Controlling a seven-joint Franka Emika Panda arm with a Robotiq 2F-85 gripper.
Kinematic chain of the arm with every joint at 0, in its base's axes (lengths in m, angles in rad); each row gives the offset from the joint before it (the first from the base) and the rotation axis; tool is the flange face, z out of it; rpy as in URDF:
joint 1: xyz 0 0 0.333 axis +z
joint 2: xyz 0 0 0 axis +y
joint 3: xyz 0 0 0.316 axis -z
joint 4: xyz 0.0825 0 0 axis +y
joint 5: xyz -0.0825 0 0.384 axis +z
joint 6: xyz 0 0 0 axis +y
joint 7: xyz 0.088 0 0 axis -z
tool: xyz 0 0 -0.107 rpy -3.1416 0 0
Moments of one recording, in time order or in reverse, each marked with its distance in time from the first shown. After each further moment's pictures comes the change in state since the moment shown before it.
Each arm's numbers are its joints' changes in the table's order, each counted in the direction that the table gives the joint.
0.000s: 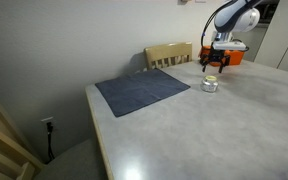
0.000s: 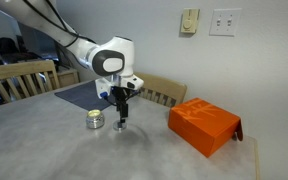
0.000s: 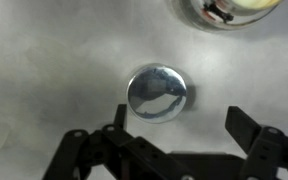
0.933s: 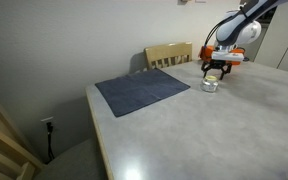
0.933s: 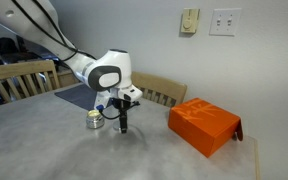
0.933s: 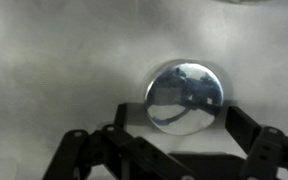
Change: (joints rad) arm 0.031 0.035 0.044 0.088 0.000 -0.193 0.159
